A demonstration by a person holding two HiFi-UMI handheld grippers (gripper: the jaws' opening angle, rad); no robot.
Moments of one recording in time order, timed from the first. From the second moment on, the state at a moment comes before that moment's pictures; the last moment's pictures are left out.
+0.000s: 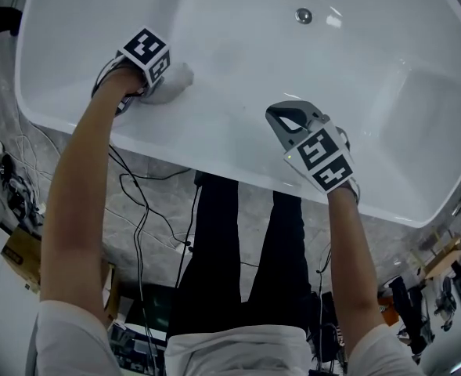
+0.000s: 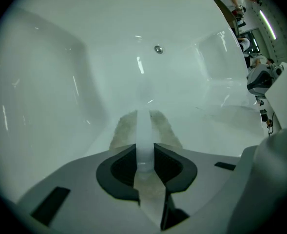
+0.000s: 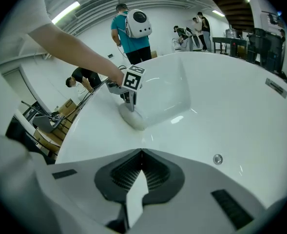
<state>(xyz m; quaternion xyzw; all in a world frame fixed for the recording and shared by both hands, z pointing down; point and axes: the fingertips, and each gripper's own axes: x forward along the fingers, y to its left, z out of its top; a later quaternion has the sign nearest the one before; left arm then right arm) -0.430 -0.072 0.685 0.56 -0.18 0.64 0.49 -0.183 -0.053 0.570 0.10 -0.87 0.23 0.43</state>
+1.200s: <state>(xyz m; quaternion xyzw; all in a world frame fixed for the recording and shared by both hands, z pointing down) -0.605 -0.105 0.732 0.47 -0.19 0.77 0.40 -0.210 -0.051 0.608 0.07 -0.87 0.23 0.43</state>
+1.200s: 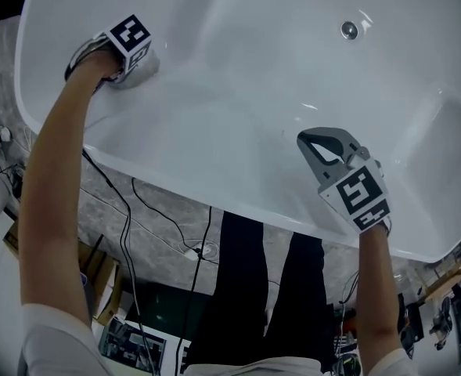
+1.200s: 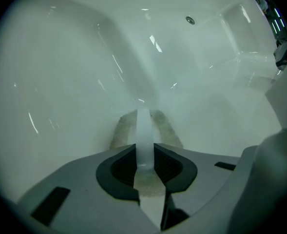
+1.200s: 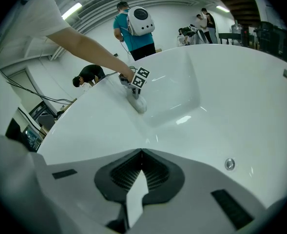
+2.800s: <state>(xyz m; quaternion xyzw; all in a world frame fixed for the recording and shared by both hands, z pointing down) -0.537 -0.116 0.831 0.51 -0.13 0.79 0.33 -0.356 -0.094 0.695 0.01 -0.89 0.23 0.40</state>
